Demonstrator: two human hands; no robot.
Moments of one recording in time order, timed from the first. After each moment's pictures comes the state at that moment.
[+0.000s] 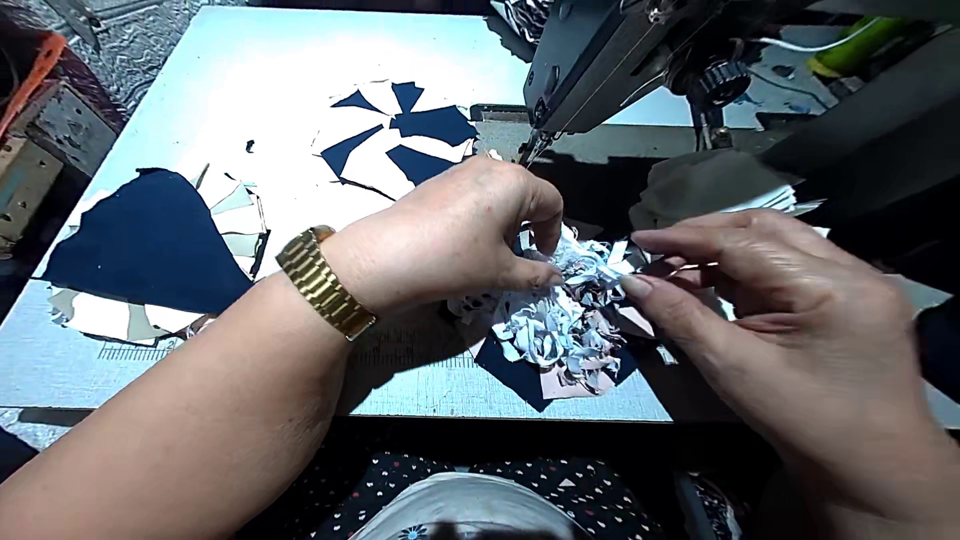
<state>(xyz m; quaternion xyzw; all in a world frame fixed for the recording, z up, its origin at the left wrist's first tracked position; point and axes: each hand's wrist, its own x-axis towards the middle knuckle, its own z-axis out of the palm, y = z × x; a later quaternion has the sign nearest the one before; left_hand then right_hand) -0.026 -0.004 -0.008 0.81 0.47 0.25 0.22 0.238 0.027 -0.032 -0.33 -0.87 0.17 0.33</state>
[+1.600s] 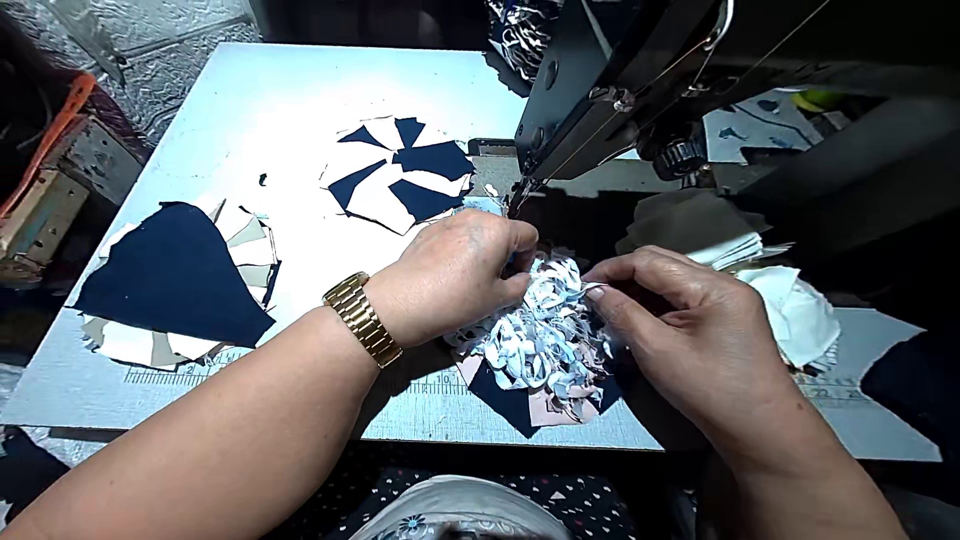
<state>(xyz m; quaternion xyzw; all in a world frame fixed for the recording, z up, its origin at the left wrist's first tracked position) -0.018 0.006 -0.023 0.77 0.55 0.25 0.19 0.215 0.043 -0.035 -0.36 -0.85 0.20 0.31</state>
